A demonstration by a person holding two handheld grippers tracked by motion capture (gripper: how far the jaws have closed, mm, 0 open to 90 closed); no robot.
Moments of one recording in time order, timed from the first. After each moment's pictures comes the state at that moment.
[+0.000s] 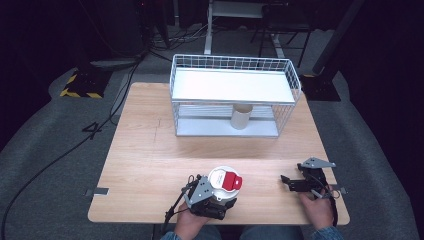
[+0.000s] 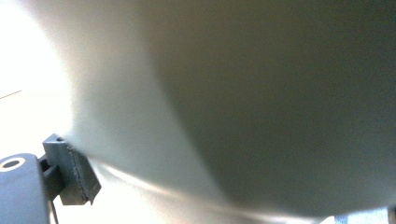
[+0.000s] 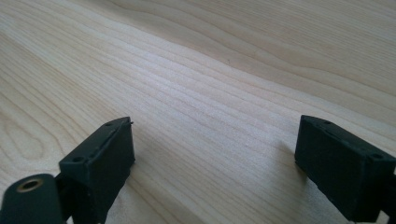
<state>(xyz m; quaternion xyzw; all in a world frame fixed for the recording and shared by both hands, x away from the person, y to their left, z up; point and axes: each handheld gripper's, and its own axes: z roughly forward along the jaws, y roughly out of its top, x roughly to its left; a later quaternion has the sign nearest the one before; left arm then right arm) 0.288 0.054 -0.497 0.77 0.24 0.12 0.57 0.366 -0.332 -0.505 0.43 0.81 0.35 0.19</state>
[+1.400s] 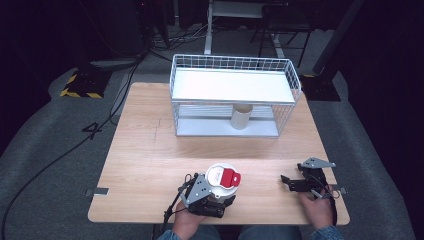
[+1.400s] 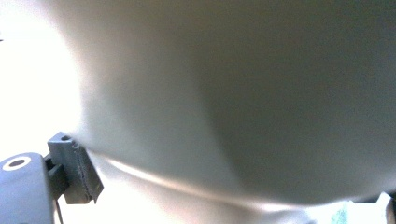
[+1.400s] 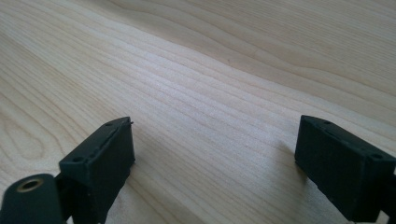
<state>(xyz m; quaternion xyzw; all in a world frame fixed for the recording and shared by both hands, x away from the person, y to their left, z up) 0.286 0.061 -0.480 0.76 0.25 0.14 0.58 0.366 -0.332 -0.505 0.43 0.81 0.35 0.19</state>
